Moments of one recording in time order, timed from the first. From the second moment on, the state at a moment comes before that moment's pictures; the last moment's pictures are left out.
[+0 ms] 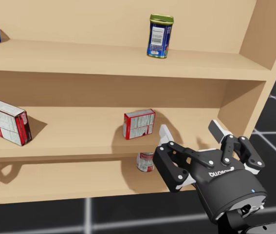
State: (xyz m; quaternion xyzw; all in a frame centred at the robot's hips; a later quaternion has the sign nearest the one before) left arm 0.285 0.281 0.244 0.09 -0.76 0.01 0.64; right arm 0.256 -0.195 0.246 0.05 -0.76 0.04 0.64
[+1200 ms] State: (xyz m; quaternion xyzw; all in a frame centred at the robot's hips) left arm 0.287 0.284 0.244 0.11 -0.77 0.01 0.63; right arm 0.353 -0.142 0.212 0.00 -0.71 0.09 0.70
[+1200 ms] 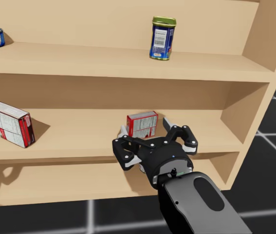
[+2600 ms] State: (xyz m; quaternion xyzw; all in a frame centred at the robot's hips) left arm 0.286 0.285 0.244 0.11 -0.77 0.01 0.63; right arm 0.361 -0.158 0.213 0.00 -0.70 0.12 0.70
